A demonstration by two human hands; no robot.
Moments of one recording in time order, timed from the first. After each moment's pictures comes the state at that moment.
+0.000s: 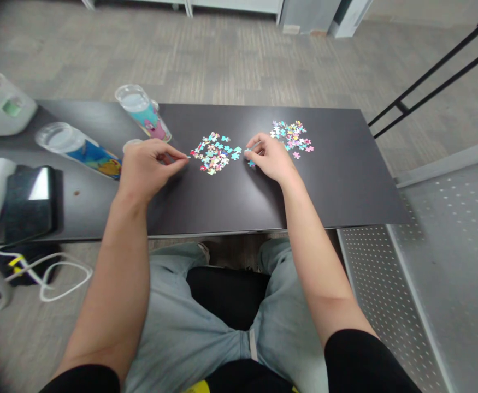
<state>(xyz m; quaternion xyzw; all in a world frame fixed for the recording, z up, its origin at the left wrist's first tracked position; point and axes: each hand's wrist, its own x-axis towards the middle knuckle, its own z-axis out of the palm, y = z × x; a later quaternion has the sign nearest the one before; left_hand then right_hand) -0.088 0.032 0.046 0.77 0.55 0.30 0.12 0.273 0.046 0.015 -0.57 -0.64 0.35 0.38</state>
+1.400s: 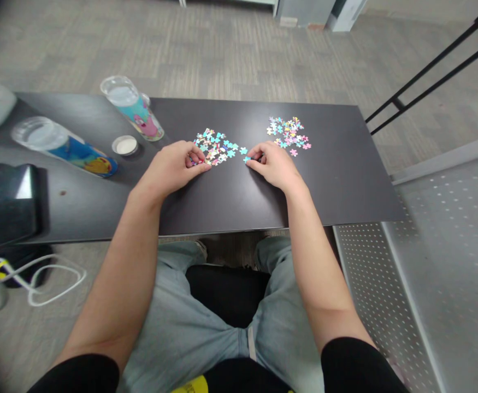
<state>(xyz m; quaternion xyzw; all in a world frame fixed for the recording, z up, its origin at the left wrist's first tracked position) -0.041 0.051 0.024 0.79 0.51 0.25 0.23 0.298 0.027 0.006 -0.57 -0.70 0.28 0.32</state>
